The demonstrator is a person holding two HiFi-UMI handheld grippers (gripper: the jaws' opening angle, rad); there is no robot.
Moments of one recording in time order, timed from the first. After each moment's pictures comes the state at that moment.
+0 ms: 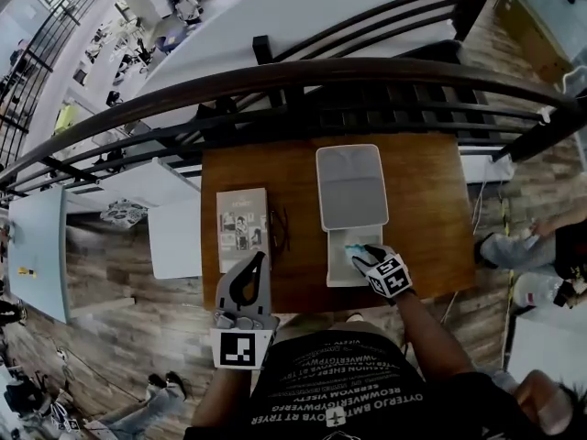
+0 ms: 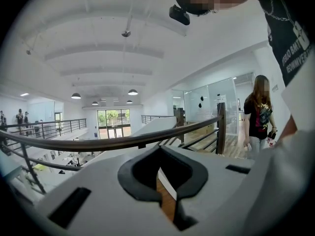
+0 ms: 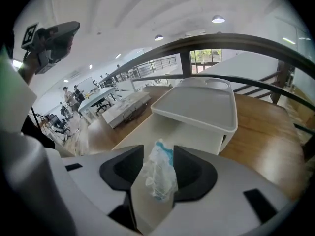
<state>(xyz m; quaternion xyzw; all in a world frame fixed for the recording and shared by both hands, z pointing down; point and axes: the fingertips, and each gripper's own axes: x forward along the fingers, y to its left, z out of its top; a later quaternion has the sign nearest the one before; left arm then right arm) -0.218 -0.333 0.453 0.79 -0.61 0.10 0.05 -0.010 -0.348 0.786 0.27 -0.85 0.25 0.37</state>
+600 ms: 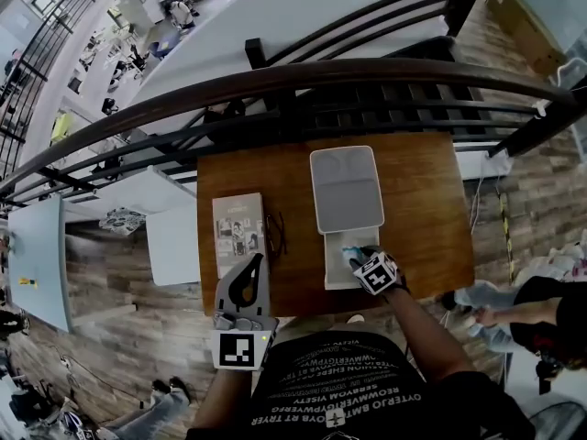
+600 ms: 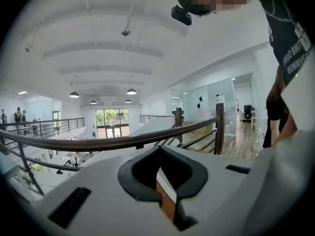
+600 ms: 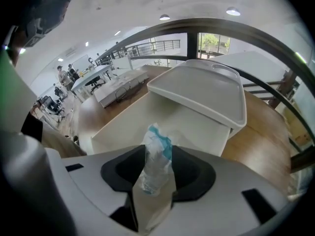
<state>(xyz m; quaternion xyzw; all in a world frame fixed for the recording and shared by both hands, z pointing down) -0.211 -0.343 0.459 0.79 -0.60 0.10 0.05 -0.007 -0.344 0.829 0.26 -0.81 0.23 0.48</state>
